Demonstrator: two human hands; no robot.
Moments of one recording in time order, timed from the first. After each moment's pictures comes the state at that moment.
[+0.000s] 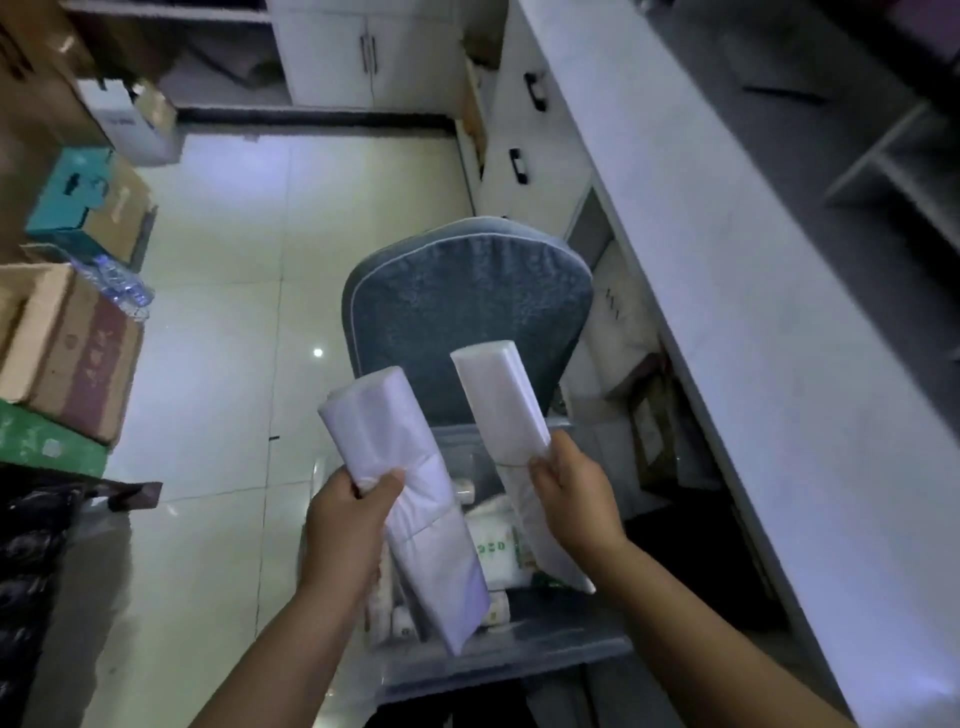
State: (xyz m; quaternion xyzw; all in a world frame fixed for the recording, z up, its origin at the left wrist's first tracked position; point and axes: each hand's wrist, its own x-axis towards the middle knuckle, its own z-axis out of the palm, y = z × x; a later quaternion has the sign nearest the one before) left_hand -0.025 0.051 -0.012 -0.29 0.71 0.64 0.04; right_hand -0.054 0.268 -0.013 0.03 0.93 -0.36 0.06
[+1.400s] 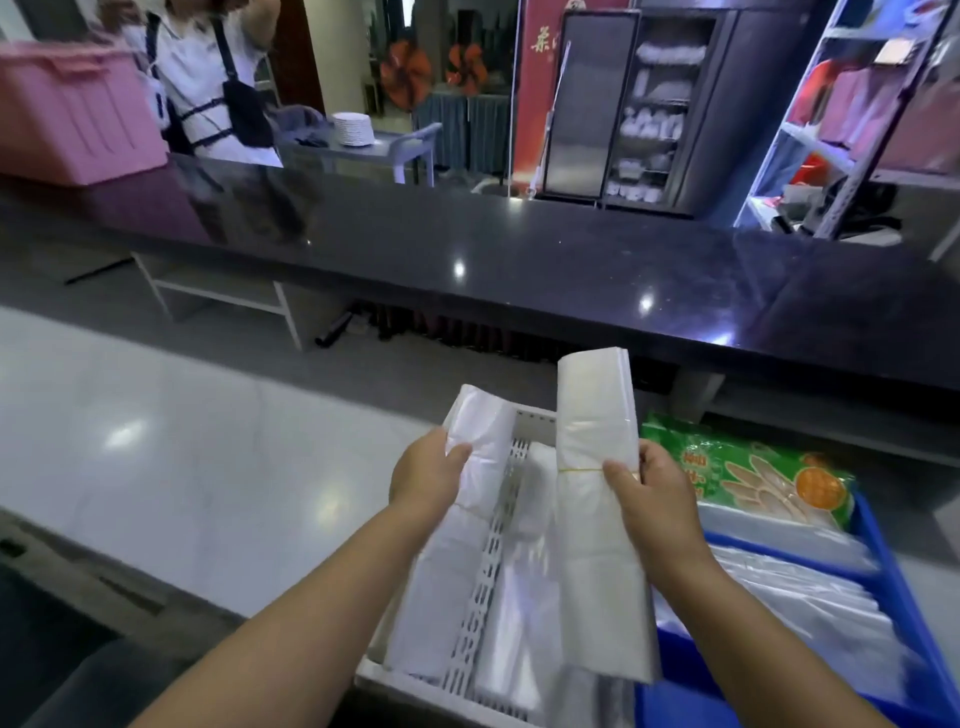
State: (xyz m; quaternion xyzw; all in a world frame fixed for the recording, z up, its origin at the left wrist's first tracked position) left_hand 0.147 0.614 0.096 0.39 0.81 0.38 0.21; right_hand 0.359 0.665 0.127 0.49 0.60 -0.47 -0.41
